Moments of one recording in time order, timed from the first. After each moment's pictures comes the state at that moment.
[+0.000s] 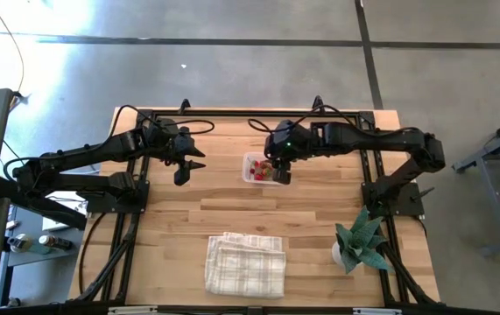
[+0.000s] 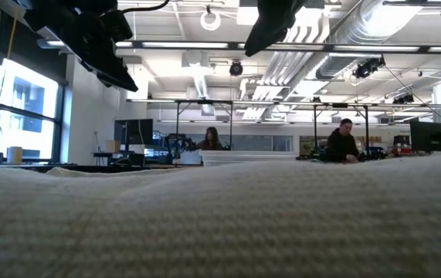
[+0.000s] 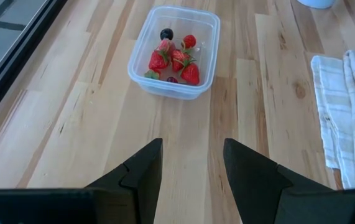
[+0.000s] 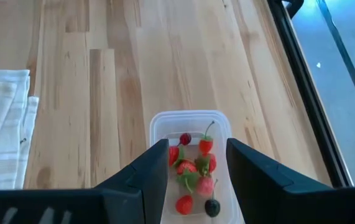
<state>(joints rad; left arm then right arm) 0.56 0.92 0.67 -0.47 0.27 0.18 -0.09 1.56 1.49 -0.78 0.13 -0.07</state>
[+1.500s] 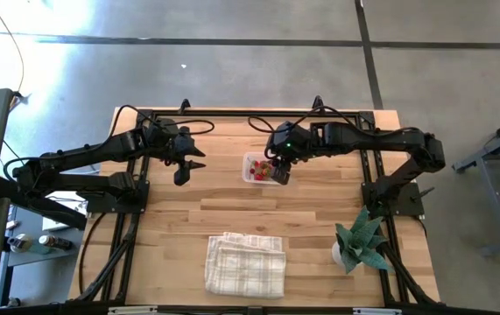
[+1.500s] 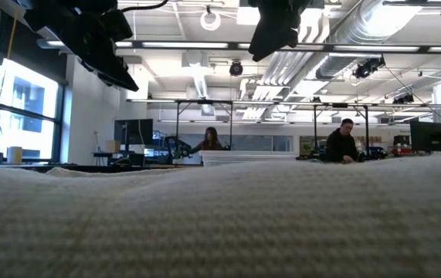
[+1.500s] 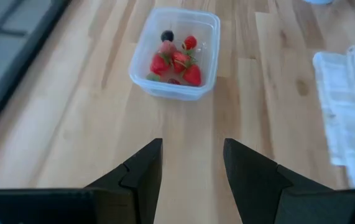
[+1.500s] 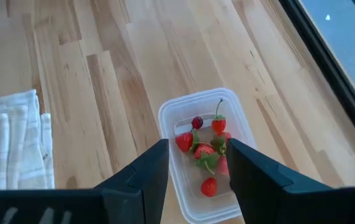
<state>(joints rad) 0.56 0.92 0.67 -0.47 0.27 0.20 -0.09 1.56 1.49 -0.83 0.12 0.18</state>
